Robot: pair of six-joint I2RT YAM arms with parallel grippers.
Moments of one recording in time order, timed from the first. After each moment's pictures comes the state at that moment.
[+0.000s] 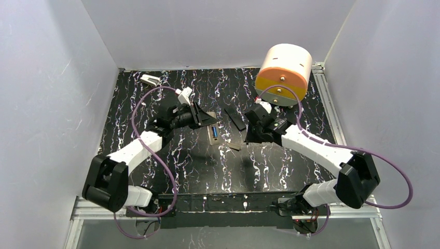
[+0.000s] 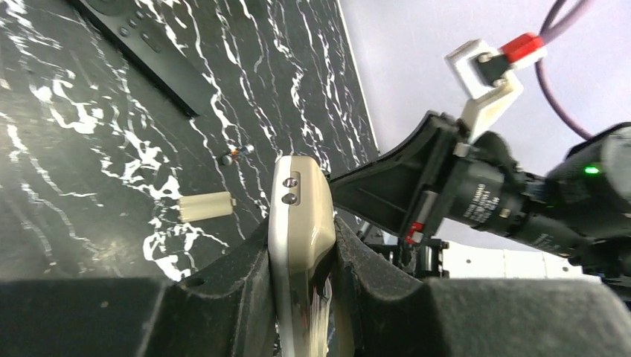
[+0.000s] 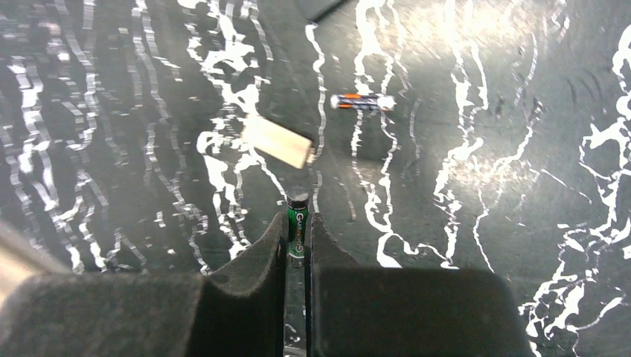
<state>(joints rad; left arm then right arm) -0.38 1.32 0.75 0.22 0.63 -0.81 0.78 1.38 1.02 -0.66 0.23 0.80</state>
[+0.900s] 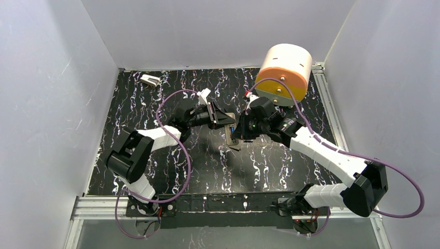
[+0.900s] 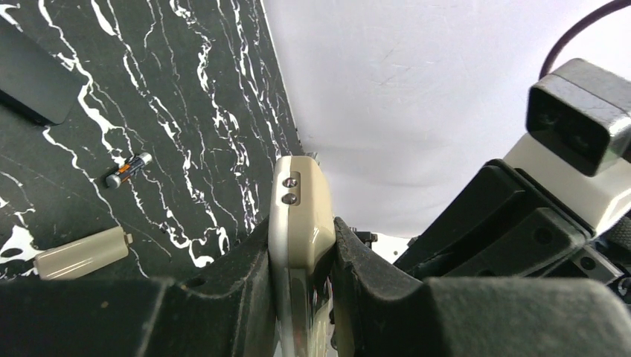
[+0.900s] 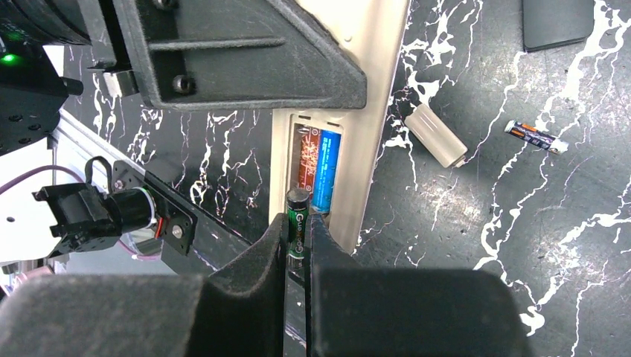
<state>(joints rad) -0.52 1.66 0.81 0.67 0.74 -1.16 0.79 1.27 1.08 -0.53 -0.15 0.62</state>
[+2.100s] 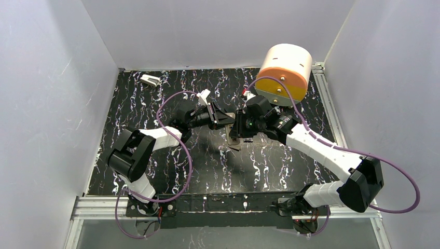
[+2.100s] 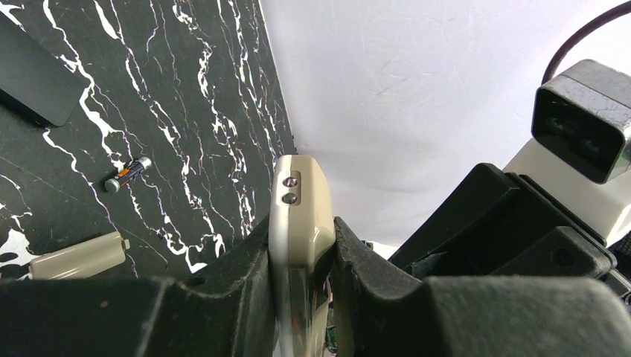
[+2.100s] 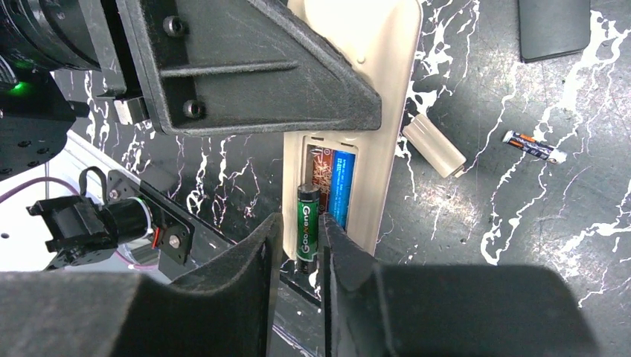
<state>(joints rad) -0.52 1.68 0.79 0.73 0.72 -1.21 0.79 1.32 1.12 -0.54 -0.12 0.62</state>
